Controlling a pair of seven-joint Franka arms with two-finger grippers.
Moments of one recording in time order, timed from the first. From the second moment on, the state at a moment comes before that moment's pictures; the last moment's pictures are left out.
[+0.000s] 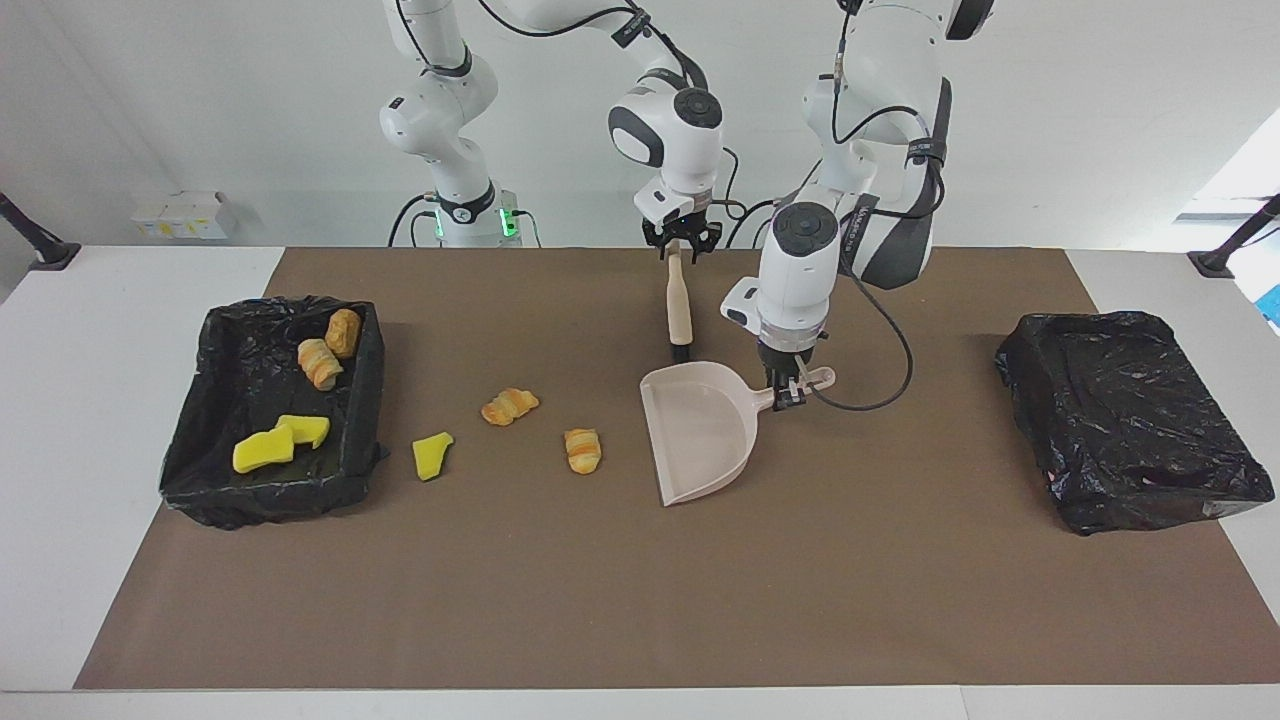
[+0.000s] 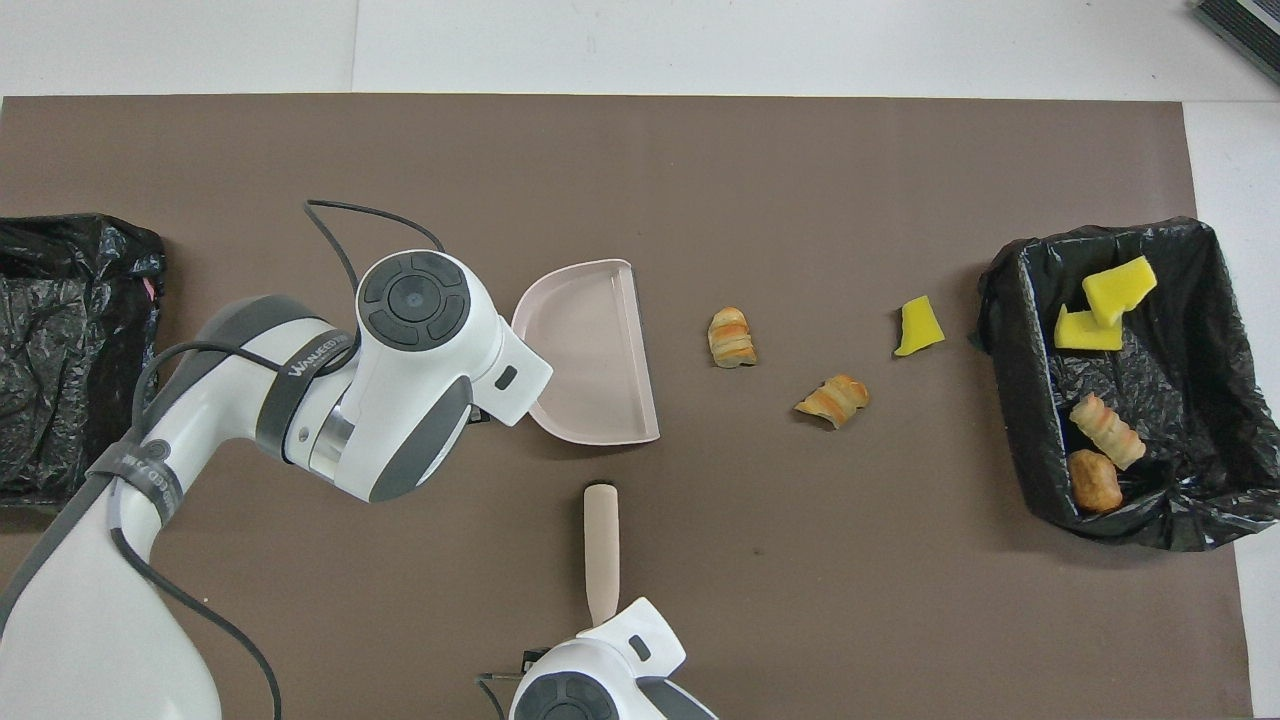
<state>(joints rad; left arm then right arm) -0.36 0.24 -0.15 -1.90 0.15 2.12 0.90 0.97 0.05 0.03 -2.25 0.14 2.20 1.08</state>
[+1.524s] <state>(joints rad) -0.37 0.22 -0.15 -1.94 0.15 2.12 0.90 0.48 -0.07 0.00 -2.21 -0.19 1.79 0.80</state>
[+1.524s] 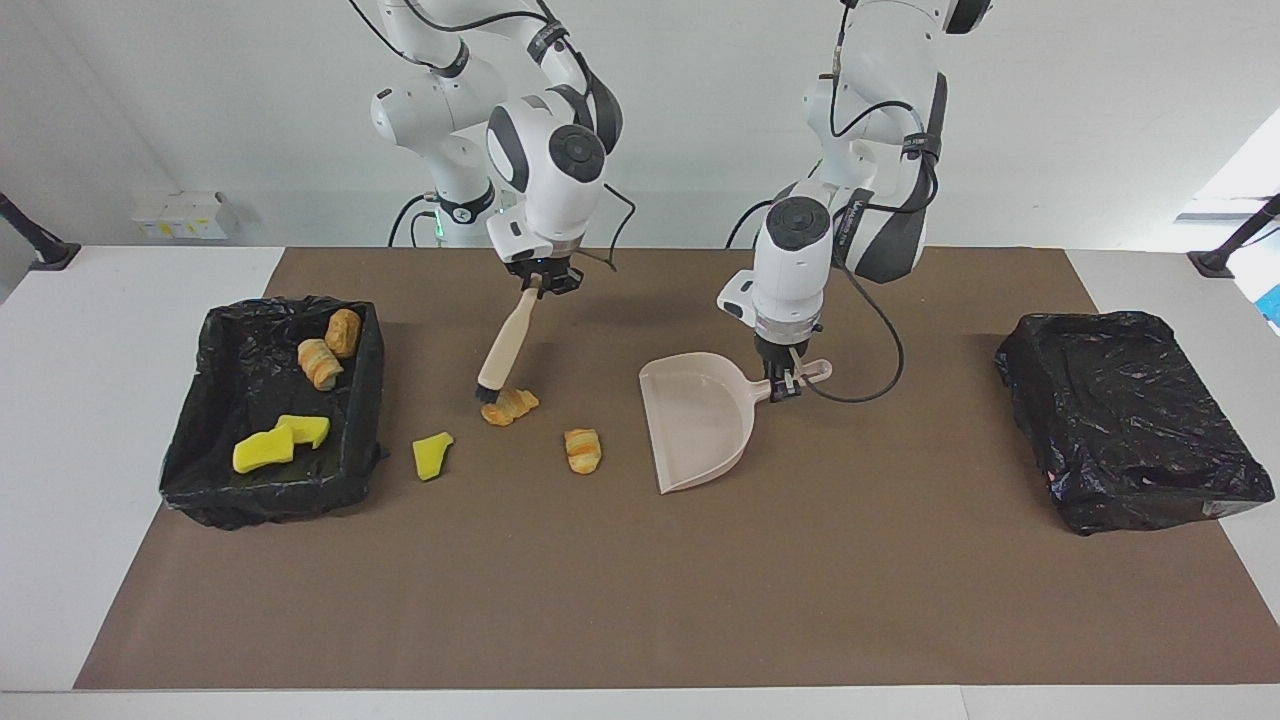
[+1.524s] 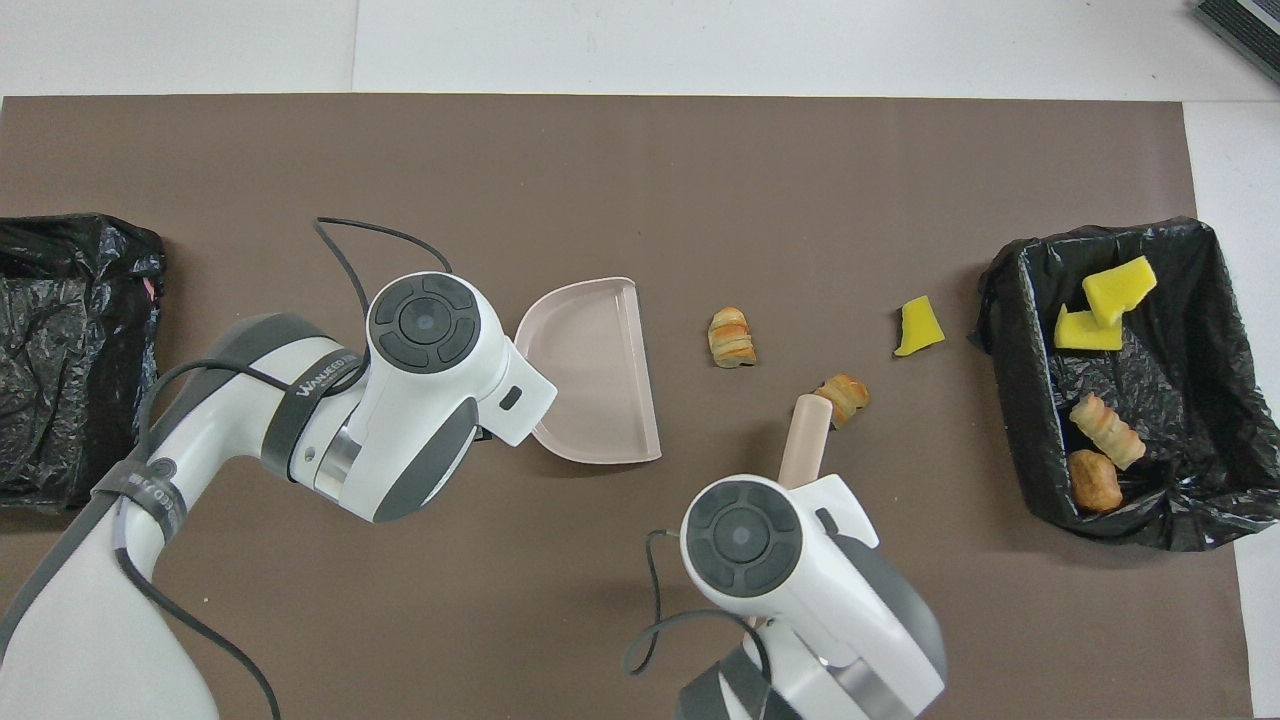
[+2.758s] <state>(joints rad) -0.37 0.22 -0.15 -1.94 0.15 2.12 0.90 0.27 0.02 0.02 -2.28 -0.23 2.12 0.21</state>
